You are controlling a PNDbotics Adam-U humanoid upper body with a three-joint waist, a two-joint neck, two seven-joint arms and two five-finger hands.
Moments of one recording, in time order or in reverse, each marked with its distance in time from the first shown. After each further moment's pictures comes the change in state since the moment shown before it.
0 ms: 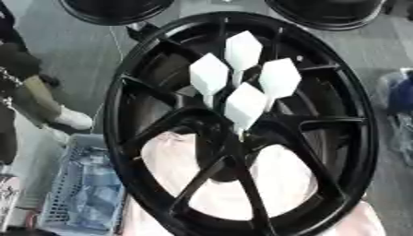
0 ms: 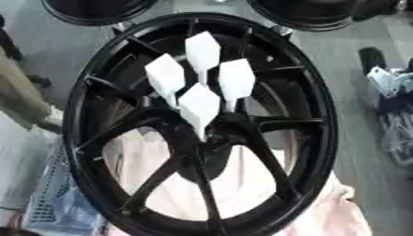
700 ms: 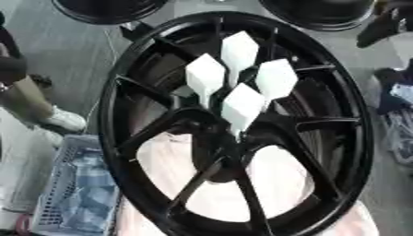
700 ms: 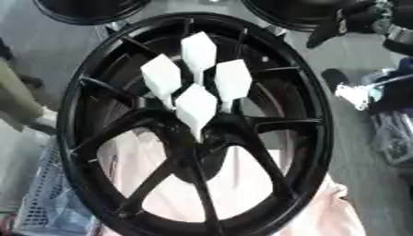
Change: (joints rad) left arm -0.004 0.008 -0.008 0.000 0.004 0.001 -0.008; right arm -0.144 -0.011 0.086 0.000 -0.054 0.060 0.234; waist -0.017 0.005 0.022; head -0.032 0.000
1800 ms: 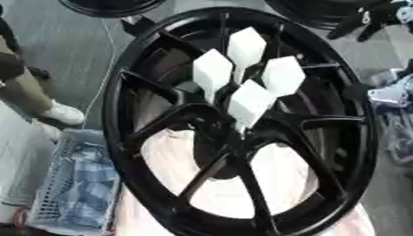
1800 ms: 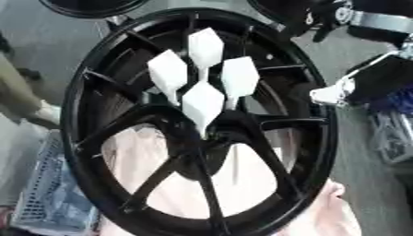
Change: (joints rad) left arm -0.004 0.008 0.000 0.000 0.002 0.001 -0.001; right arm -0.203 0.123 0.111 0.000 -0.061 0.269 0.241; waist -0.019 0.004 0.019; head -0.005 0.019
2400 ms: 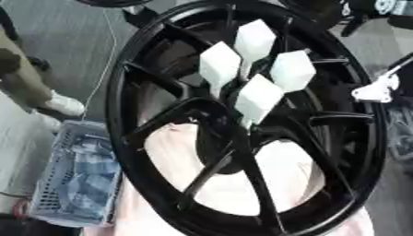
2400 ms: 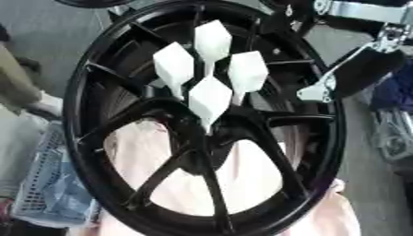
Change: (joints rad) left arm -0.011 0.000 0.000 0.000 0.001 0.002 -0.002; right arm -0.066 0.060 0.014 0.000 0.037 0.086 -0.028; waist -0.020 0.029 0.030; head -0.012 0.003
